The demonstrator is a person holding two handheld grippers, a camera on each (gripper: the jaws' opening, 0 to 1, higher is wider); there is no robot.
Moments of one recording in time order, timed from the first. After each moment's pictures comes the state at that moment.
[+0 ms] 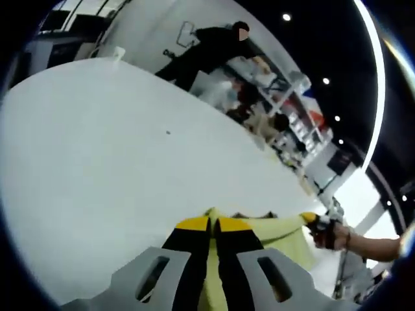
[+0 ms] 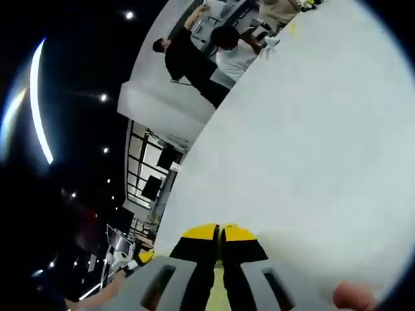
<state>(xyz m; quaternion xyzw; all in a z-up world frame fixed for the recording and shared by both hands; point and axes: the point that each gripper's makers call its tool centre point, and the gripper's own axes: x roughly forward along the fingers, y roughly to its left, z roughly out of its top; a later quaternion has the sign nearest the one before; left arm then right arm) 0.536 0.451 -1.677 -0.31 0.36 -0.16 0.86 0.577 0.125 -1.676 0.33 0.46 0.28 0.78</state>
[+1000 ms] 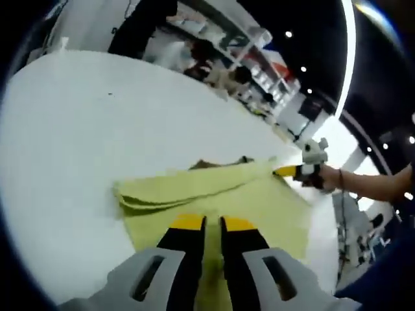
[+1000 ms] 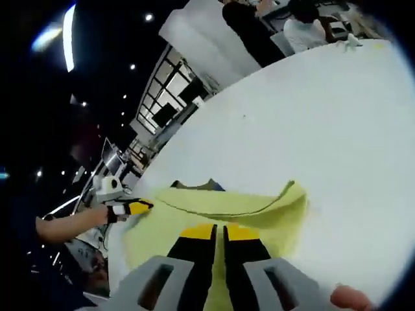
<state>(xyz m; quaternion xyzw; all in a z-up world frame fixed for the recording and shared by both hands) 0.482 0.458 -1.665 -0.31 0.36 -0.16 0.87 0.516 0.119 -1.660 0.42 0.43 0.24 0.76</state>
